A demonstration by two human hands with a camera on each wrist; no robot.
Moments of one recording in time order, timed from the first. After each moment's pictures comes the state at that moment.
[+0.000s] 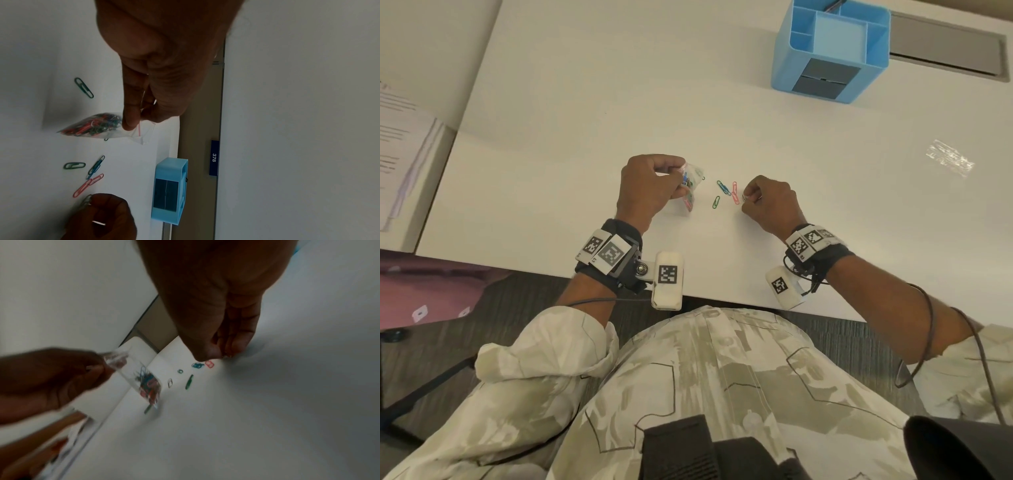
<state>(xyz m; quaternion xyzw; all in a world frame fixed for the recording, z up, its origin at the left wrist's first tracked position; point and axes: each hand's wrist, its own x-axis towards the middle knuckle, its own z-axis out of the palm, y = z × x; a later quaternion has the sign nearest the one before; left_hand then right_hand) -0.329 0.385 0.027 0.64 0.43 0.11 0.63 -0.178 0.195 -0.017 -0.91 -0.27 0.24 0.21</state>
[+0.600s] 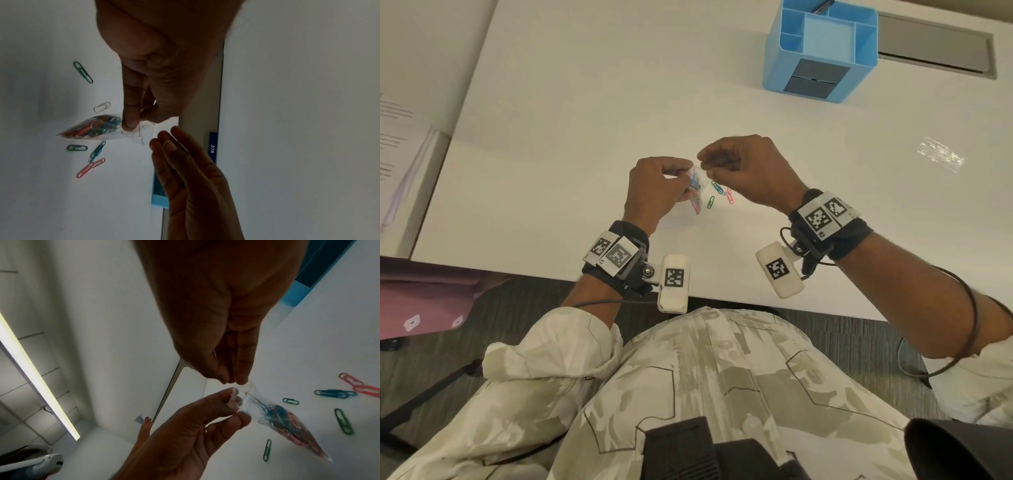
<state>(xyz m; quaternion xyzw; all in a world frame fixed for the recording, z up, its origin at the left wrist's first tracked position) -0.319 0.369 0.027 0.65 0.40 0.11 0.63 -0.188 0.237 0.077 -0.80 -0.41 0.27 0.34</state>
